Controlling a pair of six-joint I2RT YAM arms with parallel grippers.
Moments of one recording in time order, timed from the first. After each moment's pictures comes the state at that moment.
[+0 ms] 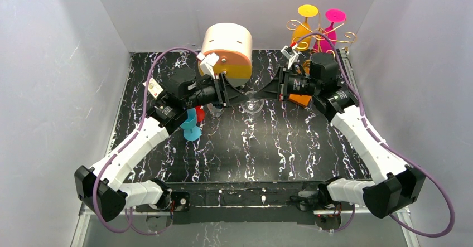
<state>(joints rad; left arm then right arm) -0.61 1.20 1.16 -0.18 0.51 -0.76 0.45 1.22 1.25 -0.30 -0.85 0.63</state>
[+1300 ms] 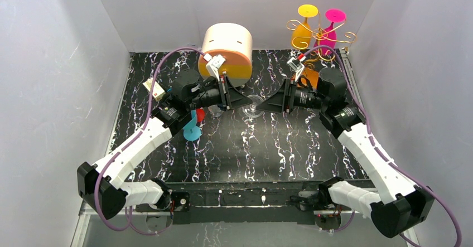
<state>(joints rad) -0.65 1.22 1.13 -0.07 0.57 -0.76 0.45 1.07 1.07 -0.19 -0.88 0.72</state>
